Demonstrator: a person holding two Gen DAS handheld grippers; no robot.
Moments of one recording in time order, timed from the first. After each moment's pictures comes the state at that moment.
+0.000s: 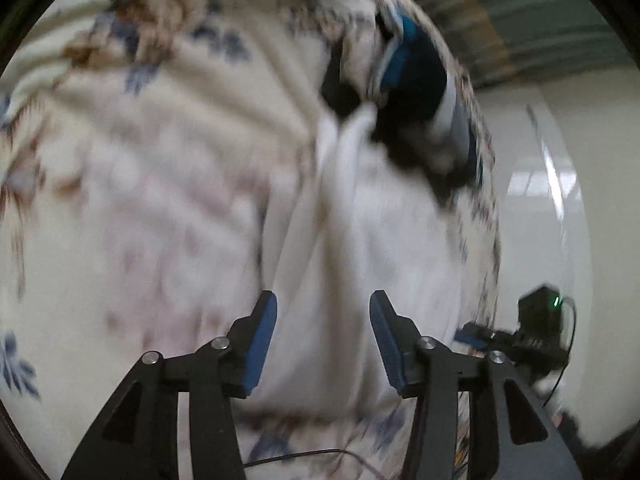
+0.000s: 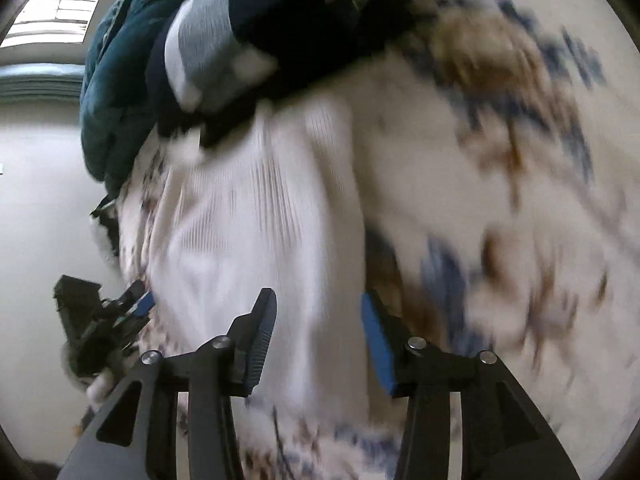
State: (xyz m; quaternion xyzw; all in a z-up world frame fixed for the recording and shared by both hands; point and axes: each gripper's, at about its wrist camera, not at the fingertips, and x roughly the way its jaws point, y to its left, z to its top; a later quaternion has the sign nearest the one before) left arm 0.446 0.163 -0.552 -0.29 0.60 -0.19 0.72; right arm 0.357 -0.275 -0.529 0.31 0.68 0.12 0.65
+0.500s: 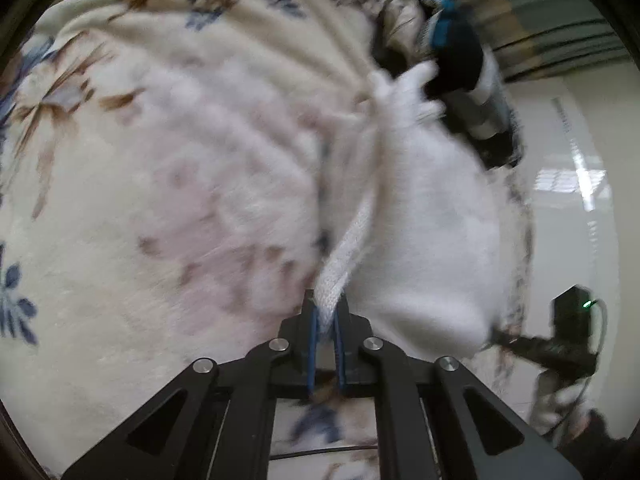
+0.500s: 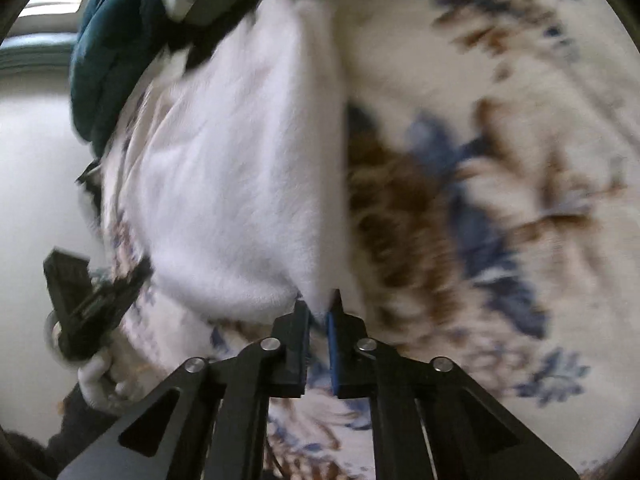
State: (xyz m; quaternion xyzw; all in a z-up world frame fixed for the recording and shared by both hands) left arm 0.404 0.177 -0.584 -0.26 0.62 -0.14 0.72; right arm 0.306 -0.256 -0.549 0.27 0.69 0.09 0.66
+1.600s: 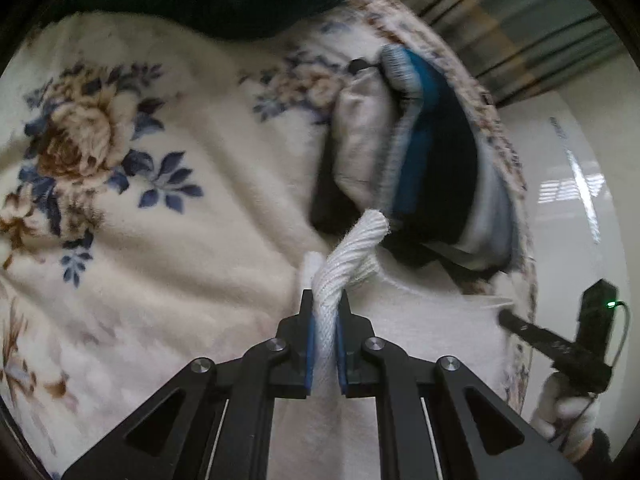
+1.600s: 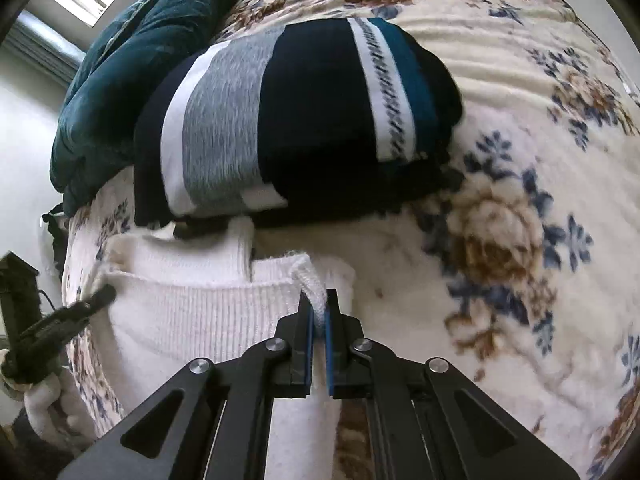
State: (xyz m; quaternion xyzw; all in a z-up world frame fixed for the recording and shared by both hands) left arm 0.584 0.144 -0.559 -0.24 0.57 -0.13 0.77; right arm 0.504 -0.249 -0.500 0.17 0.59 0.05 0.79
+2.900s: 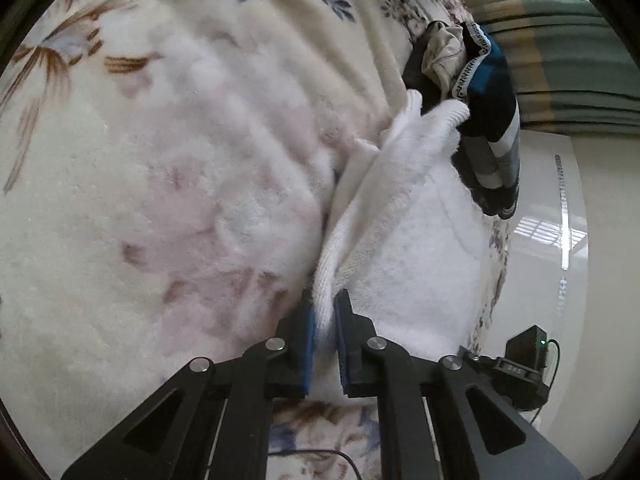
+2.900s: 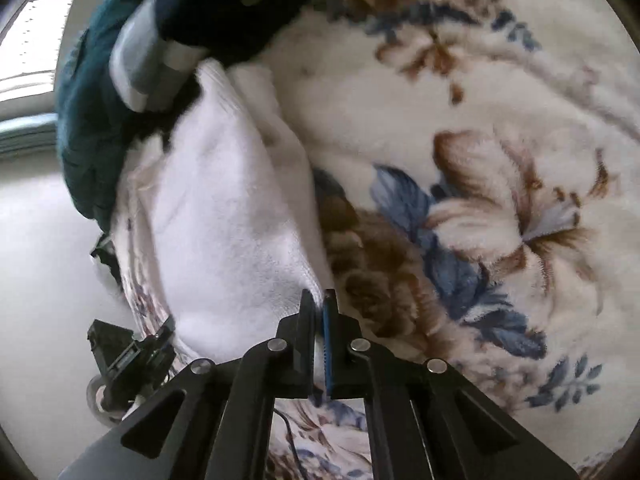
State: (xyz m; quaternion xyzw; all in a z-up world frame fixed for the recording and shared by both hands) left arm 0.429 0.184 -0.599 -0.39 0.61 -0.12 0.68; right arm 0.344 -0.252 -0.581 0.35 0.68 0.06 0.64
